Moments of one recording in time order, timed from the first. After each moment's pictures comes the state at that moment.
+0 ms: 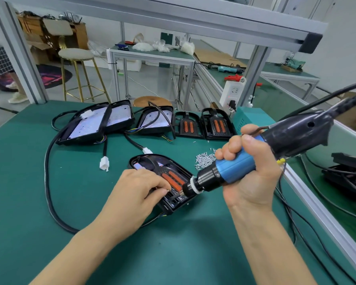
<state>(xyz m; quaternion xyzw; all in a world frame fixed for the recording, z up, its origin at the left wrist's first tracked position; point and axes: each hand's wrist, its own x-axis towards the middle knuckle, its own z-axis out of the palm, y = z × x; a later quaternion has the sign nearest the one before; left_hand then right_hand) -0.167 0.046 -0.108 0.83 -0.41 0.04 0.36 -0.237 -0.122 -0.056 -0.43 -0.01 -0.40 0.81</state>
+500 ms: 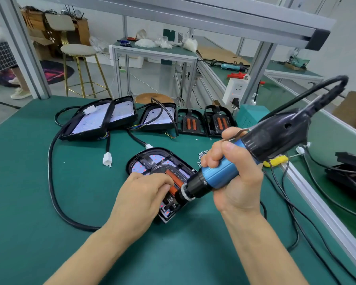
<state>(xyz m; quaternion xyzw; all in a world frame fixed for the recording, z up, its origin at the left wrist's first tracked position) -0.177 0.040 -0.125 0.85 -0.38 0.07 0.35 -0.233 -0.106 -0.071 -0.48 -0.04 -0.37 0.80</state>
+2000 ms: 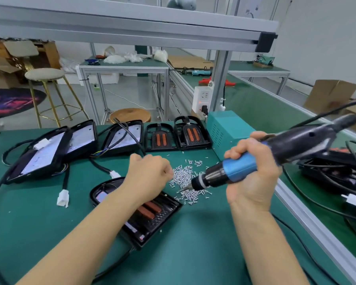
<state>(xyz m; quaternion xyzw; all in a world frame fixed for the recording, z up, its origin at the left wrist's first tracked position) -0.114 -0.082 -0.088 0.89 -0.42 0.00 0.18 -0.235 -0.199 -0.060 -0.35 0.07 -0.54 0.76</state>
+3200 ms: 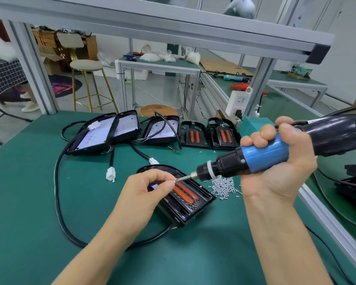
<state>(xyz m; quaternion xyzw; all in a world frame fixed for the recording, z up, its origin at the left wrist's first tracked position) -0.162 0.032 -0.100 0.73 -0.23 -0.10 0.63 -0.225 -0.136 -0.027 -0.32 -0.02 -0.45 0.83</state>
